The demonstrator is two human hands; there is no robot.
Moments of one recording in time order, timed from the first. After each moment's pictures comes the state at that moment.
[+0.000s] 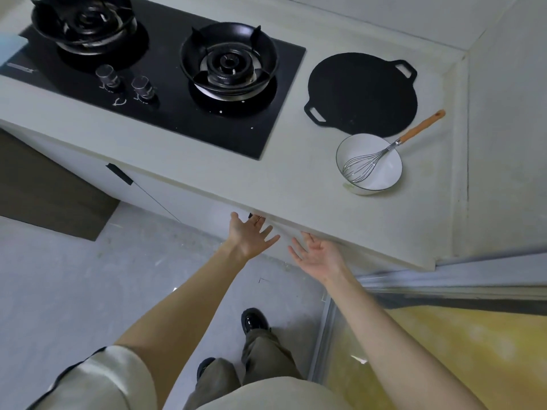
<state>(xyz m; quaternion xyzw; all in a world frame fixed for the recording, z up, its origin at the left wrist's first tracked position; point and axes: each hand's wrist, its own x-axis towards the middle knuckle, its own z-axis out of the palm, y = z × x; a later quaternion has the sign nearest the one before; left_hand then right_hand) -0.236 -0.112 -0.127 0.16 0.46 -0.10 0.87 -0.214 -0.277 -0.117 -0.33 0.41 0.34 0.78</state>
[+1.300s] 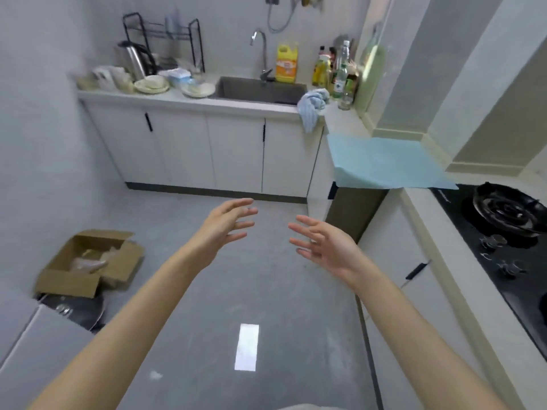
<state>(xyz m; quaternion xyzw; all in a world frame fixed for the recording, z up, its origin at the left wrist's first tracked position) -0.777 0.043 0.121 0.42 0.56 0.43 0.56 -0.553 0.040 0.118 -0.49 -0.37 0.70 0.37</state>
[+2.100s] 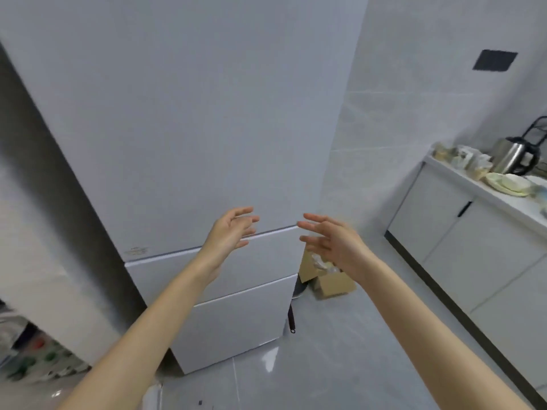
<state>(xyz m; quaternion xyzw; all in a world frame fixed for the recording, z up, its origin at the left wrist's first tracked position) -1.076 -0.230 0.162 0.05 0.72 0.68 0.11 -1.024 -0.019 0.178 -0.16 -0.68 0.72 -0.03</state>
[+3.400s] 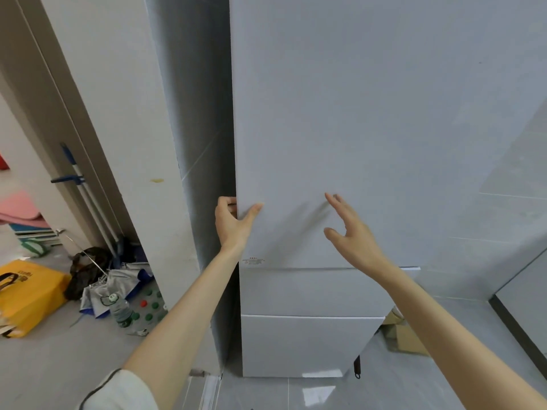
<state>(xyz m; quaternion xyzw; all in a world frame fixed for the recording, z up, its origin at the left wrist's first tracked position) -1.145 -0.424 0.142 -0.15 0.71 0.64 -0.26 -1.101 -0.194 0.197 0.15 -0.90 0.42 0.06</state>
